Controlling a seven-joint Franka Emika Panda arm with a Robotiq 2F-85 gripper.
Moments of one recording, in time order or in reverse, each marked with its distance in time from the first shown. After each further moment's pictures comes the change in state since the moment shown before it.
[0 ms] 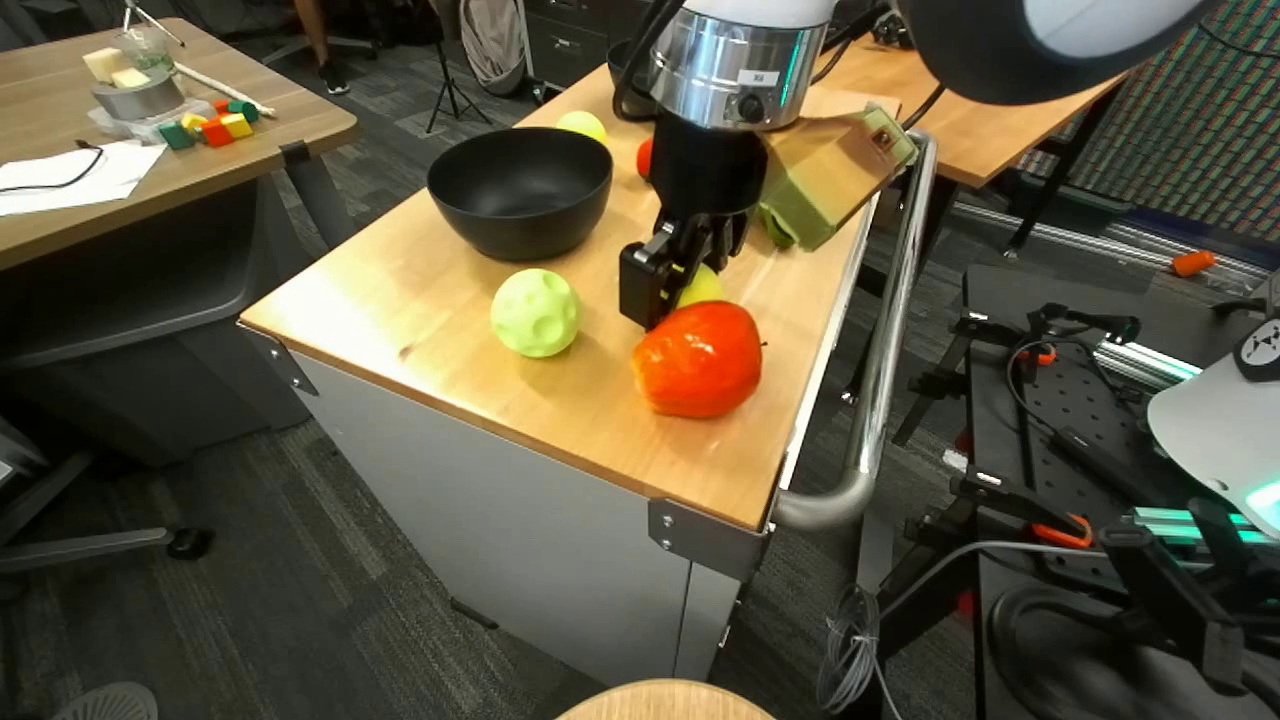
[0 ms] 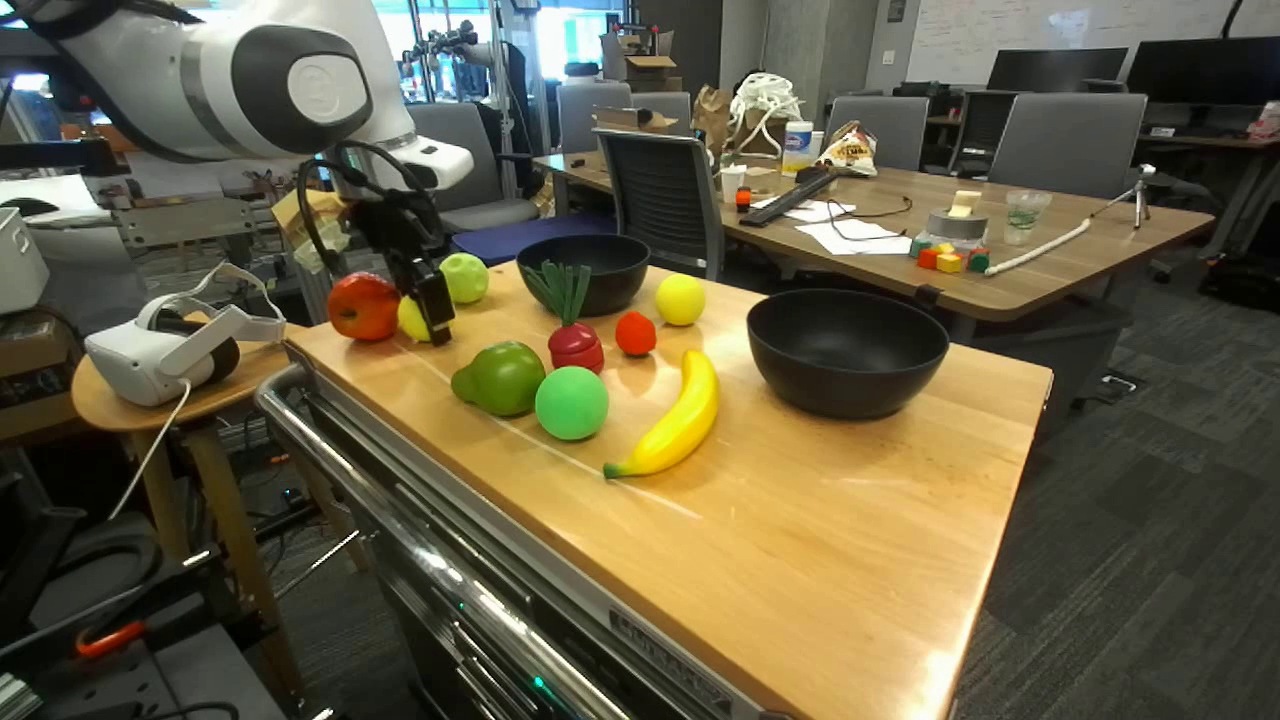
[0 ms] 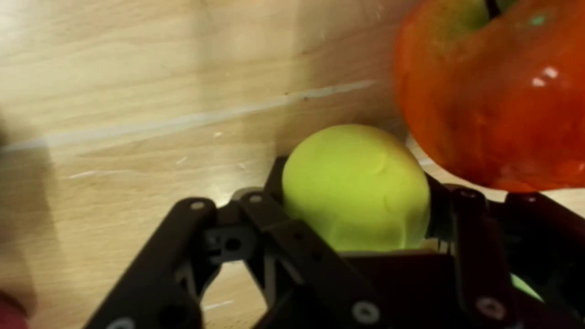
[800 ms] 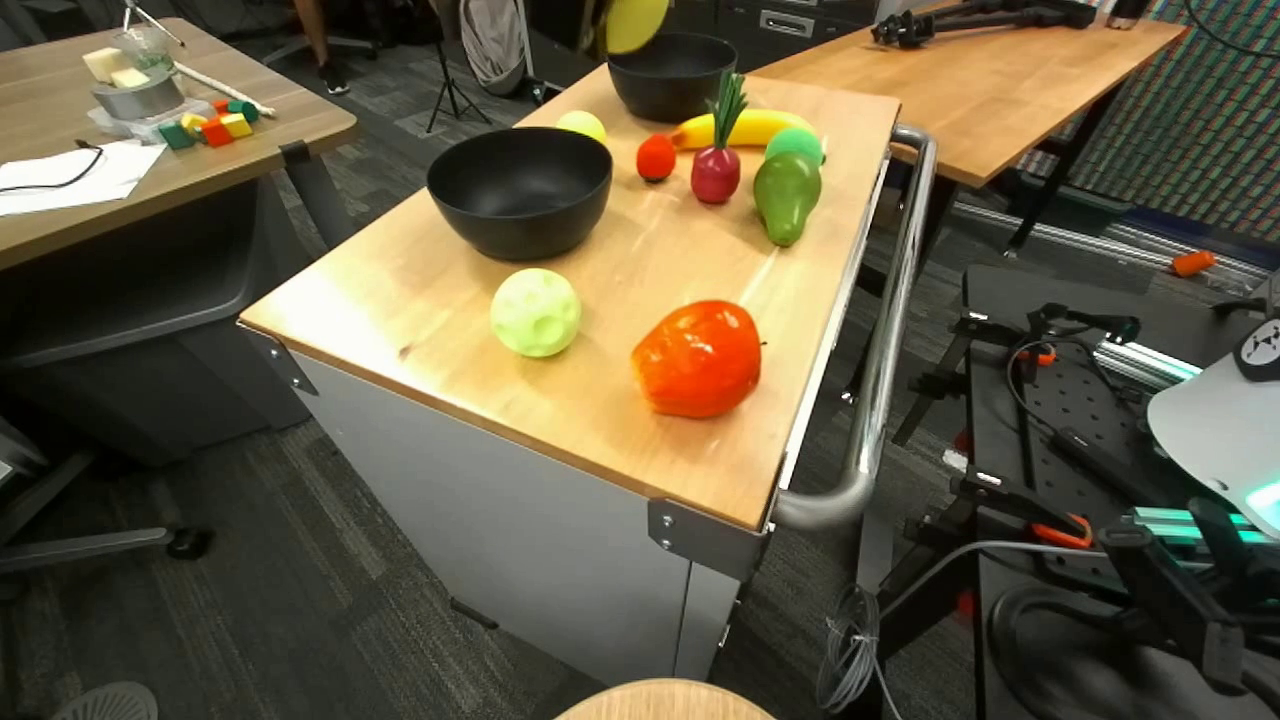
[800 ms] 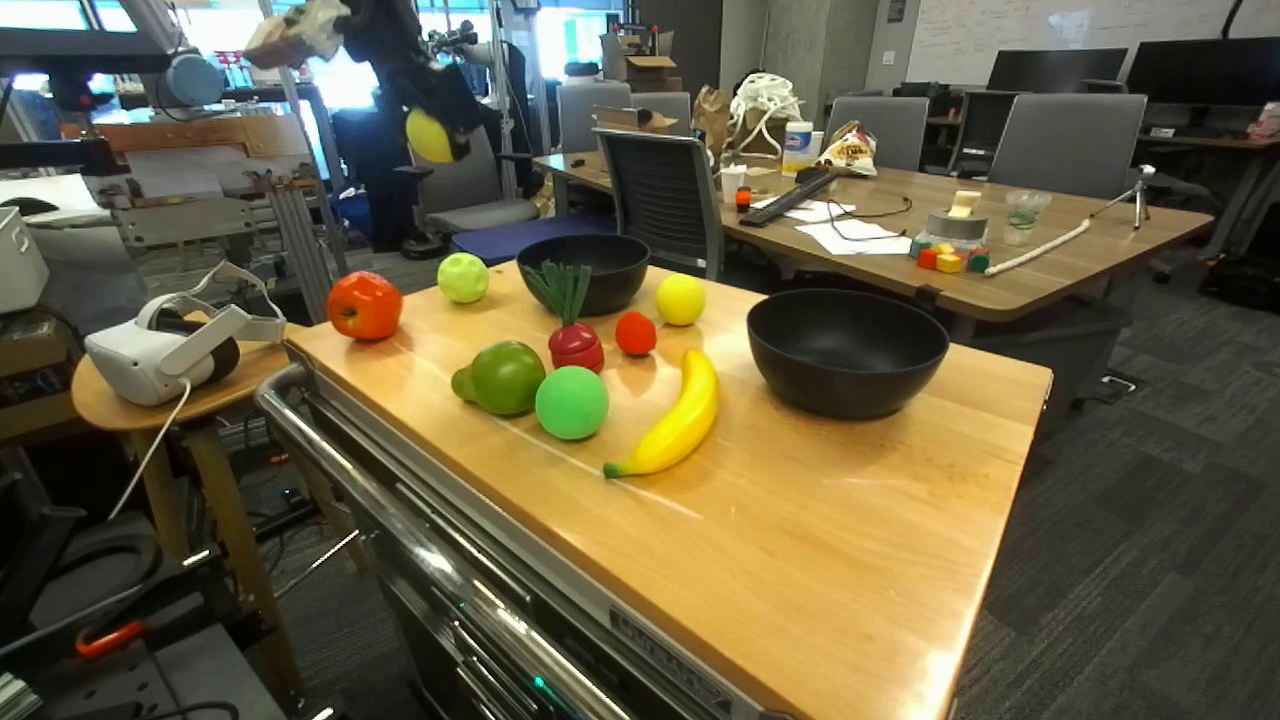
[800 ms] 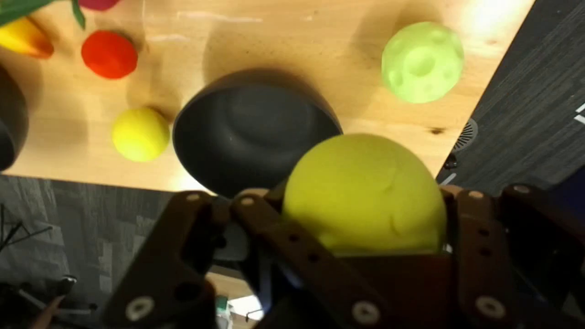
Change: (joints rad) arm 0.021 -0.233 -0.007 0.190 -0.245 -0.238 -0.117
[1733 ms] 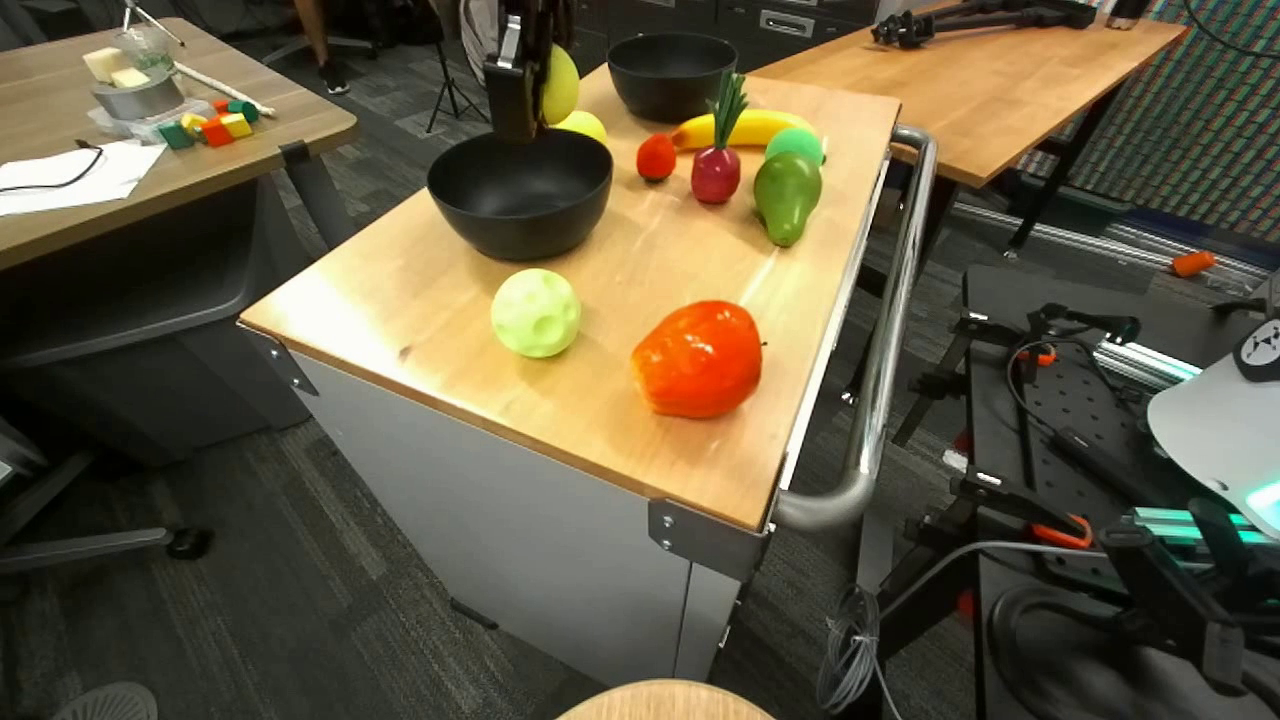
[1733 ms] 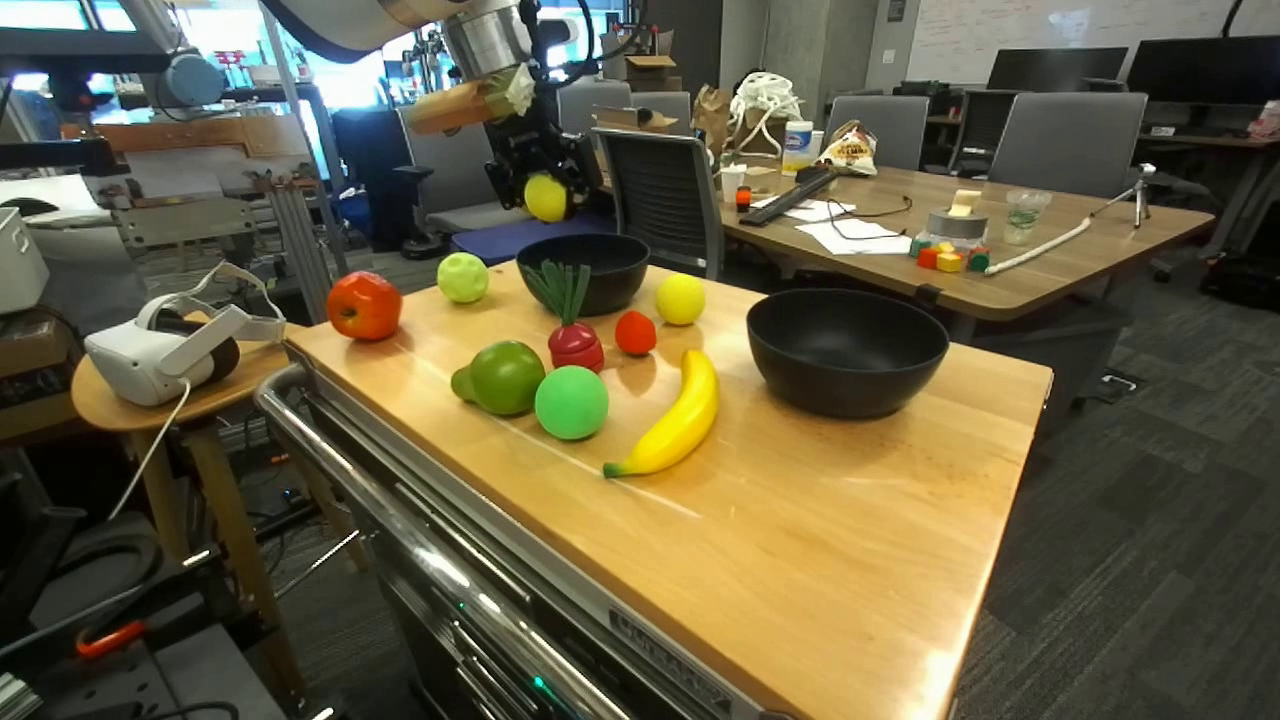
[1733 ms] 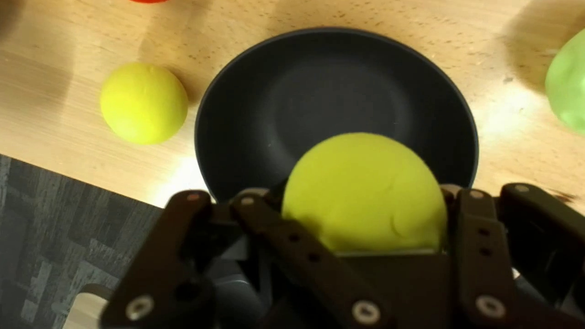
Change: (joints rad) arm -0.028 0.392 -0.090 0.322 -0.039 -0.085 -0.322
